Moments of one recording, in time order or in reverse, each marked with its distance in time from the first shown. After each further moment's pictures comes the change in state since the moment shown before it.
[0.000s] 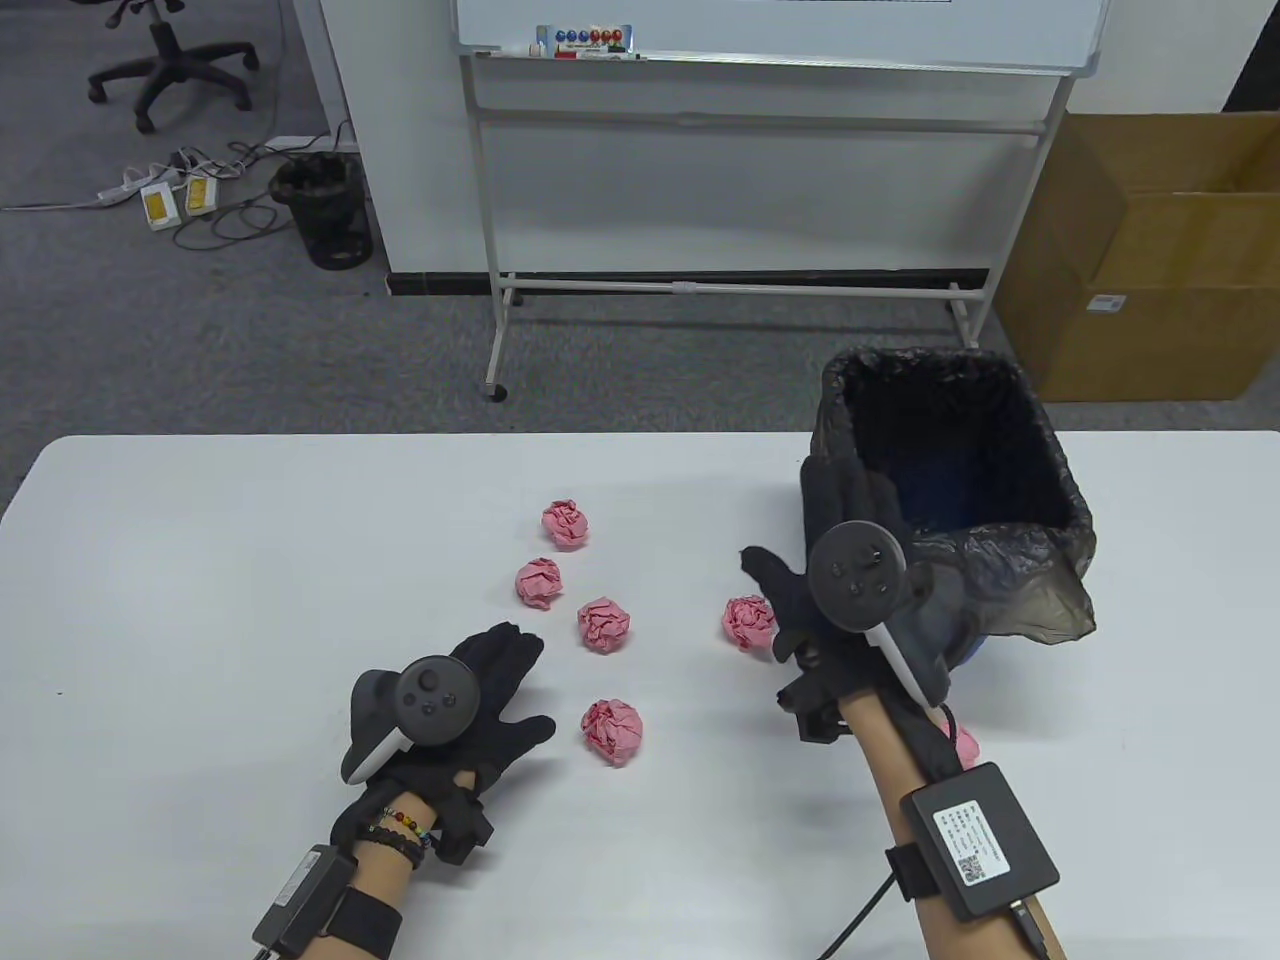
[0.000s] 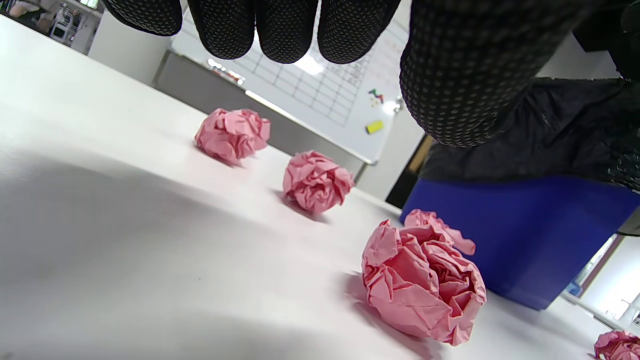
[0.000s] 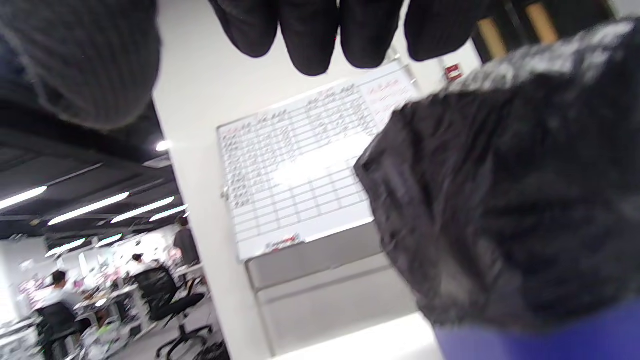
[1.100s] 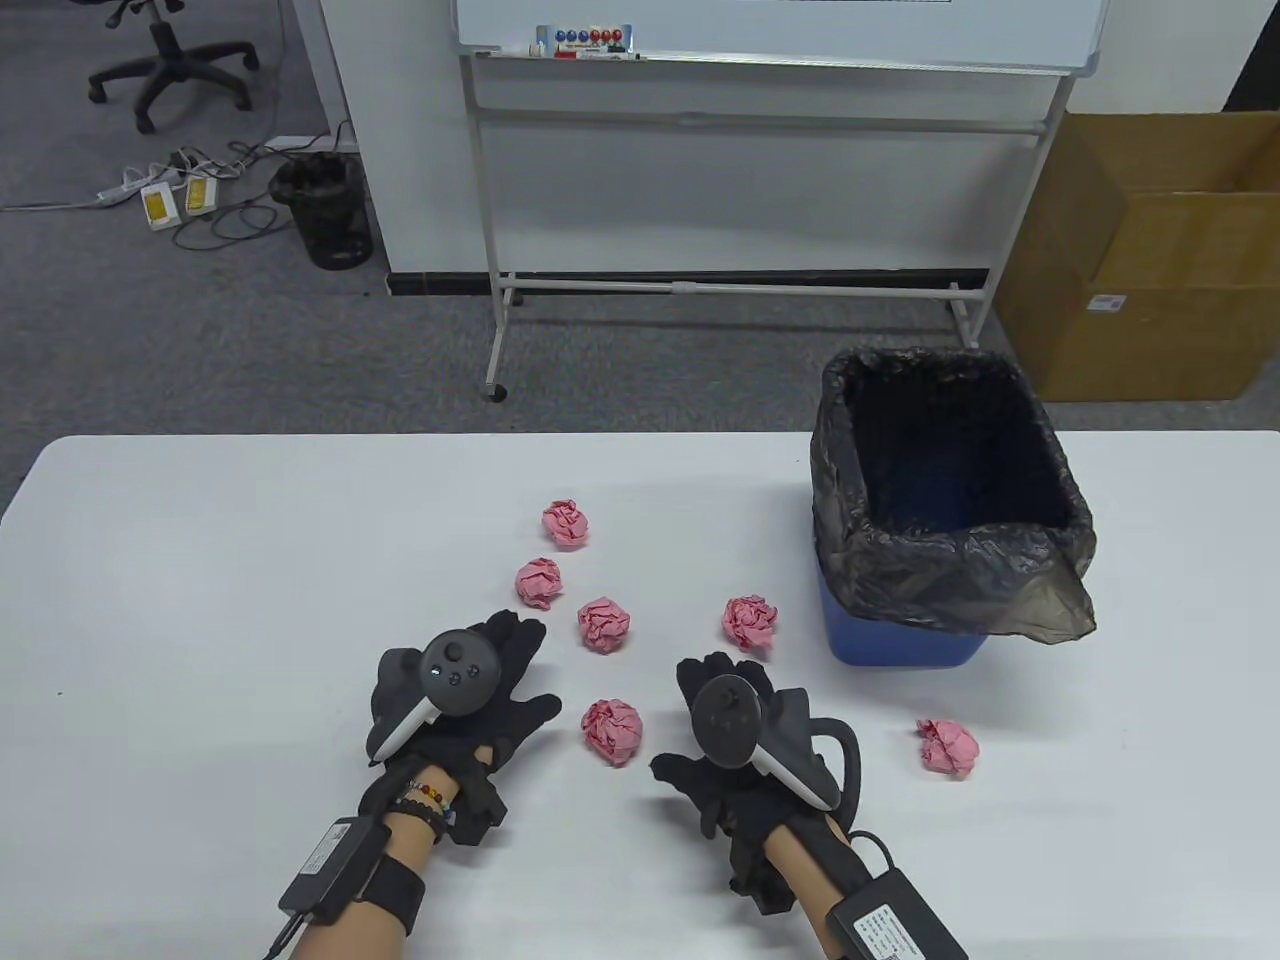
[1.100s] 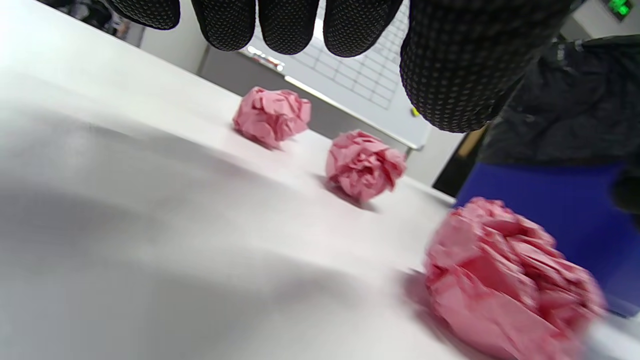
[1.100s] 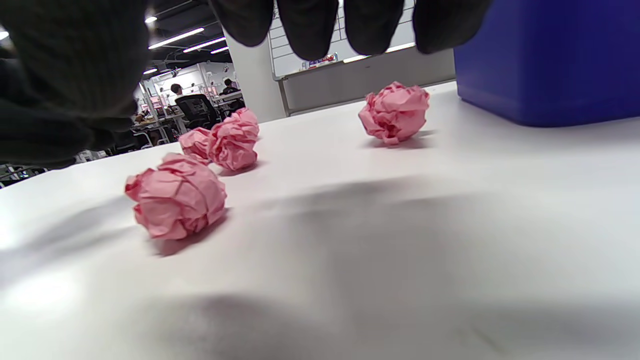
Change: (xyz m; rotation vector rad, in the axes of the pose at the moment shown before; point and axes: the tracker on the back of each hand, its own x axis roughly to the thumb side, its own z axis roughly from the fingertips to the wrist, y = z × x) left_hand -0.007 -0.010 -0.032 -0.042 0.171 -0.060; right_hand -0.013 0.138 0.074 0.480 -0.102 0.108
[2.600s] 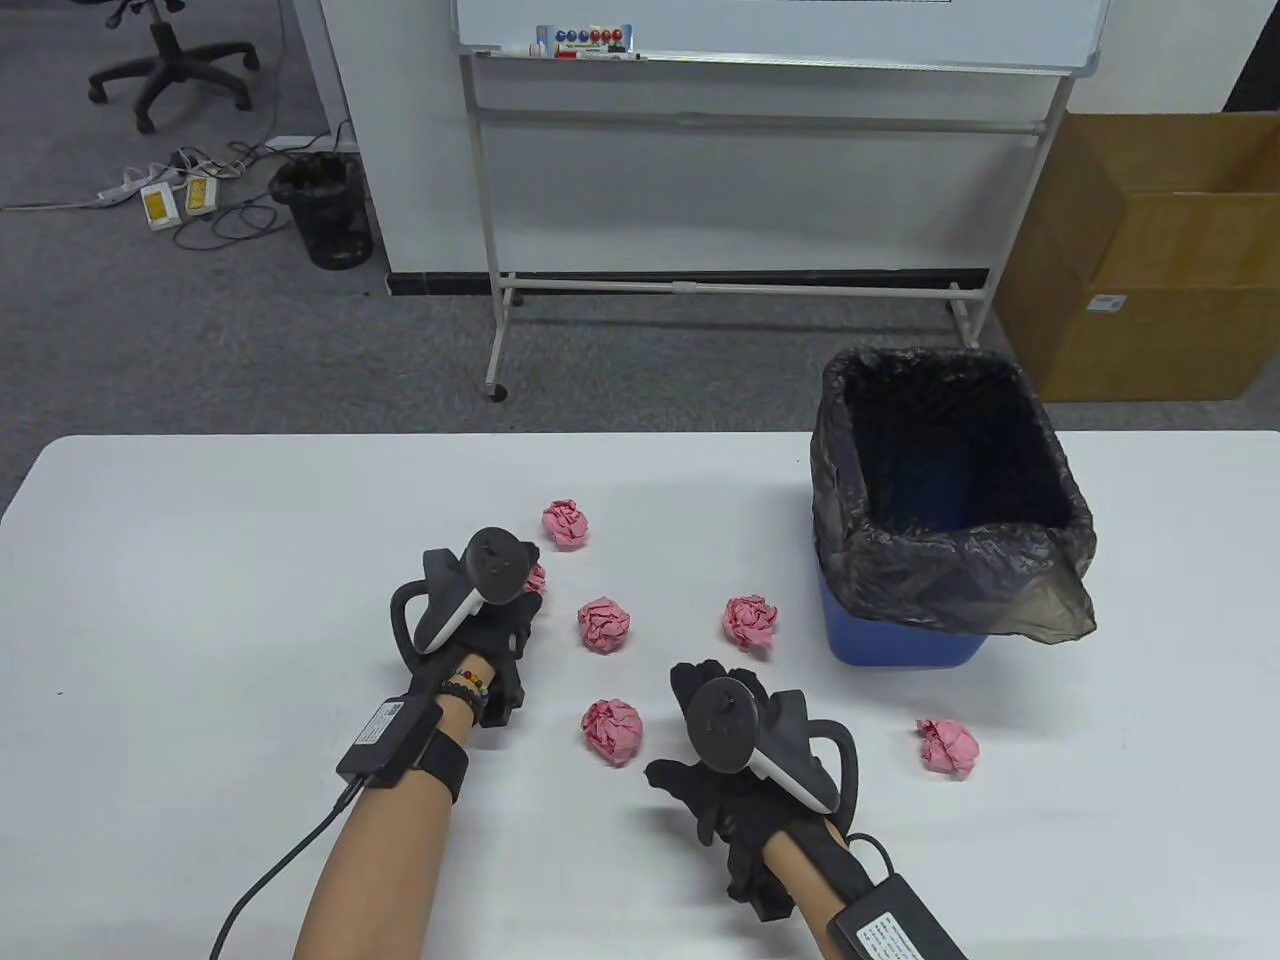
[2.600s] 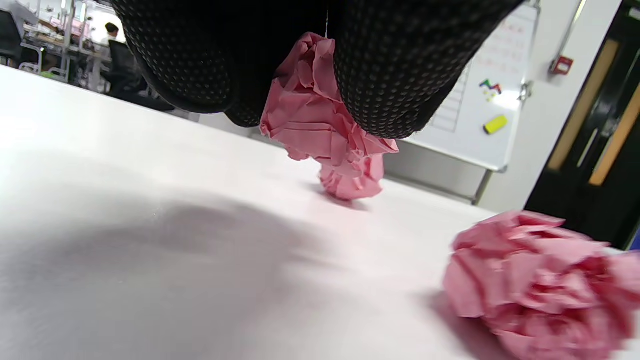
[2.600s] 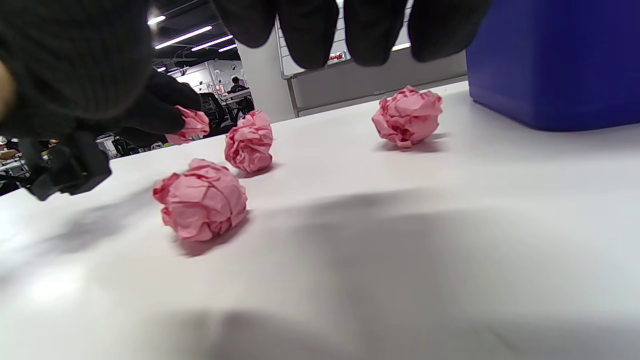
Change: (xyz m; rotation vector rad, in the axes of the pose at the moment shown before) left_hand 0.005 0.022 -0.072 0.116 0.144 -0.133; right_hand 0.008 -0.007 0.006 0.009 -0.022 -0.007
